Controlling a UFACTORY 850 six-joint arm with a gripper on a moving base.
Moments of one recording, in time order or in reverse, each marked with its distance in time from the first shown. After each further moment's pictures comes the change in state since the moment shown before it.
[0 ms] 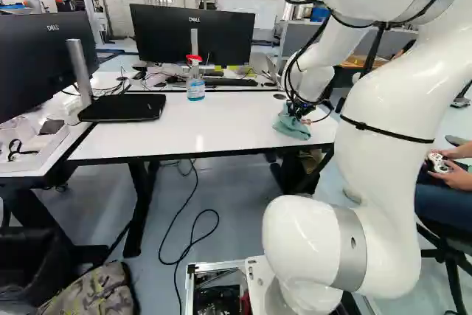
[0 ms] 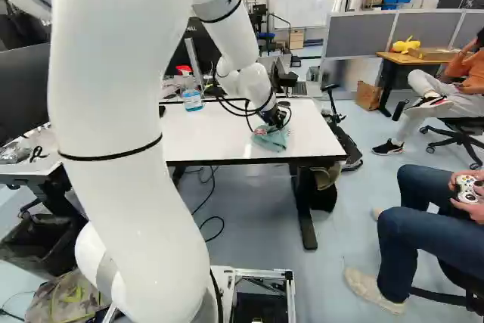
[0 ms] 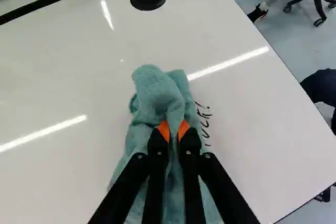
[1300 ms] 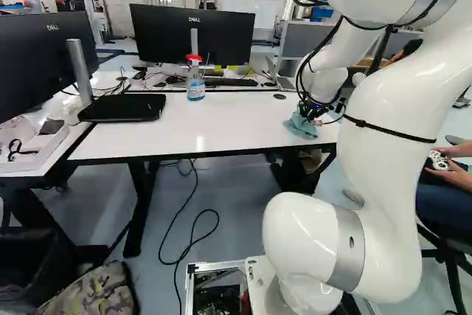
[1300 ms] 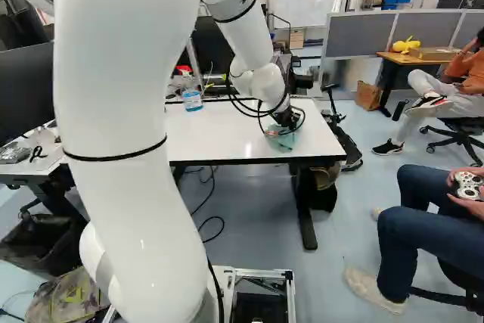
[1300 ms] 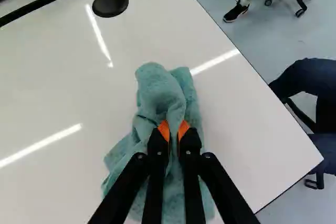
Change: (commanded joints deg) arm -4.3 1.1 1.3 0.0 0.0 0.0
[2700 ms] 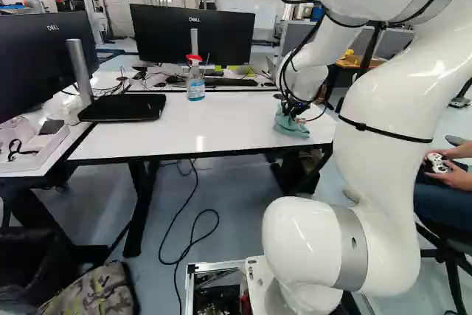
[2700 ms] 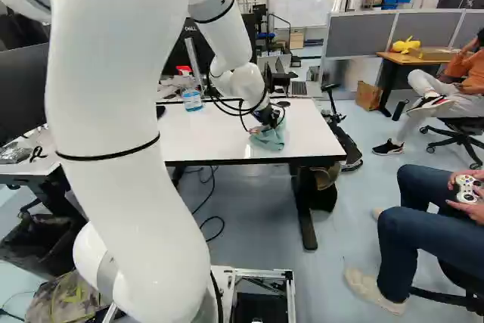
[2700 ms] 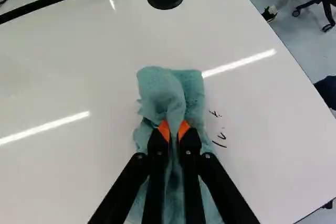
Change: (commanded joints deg) arm 7.0 -1.0 -1.1 0.0 0.0 0.0
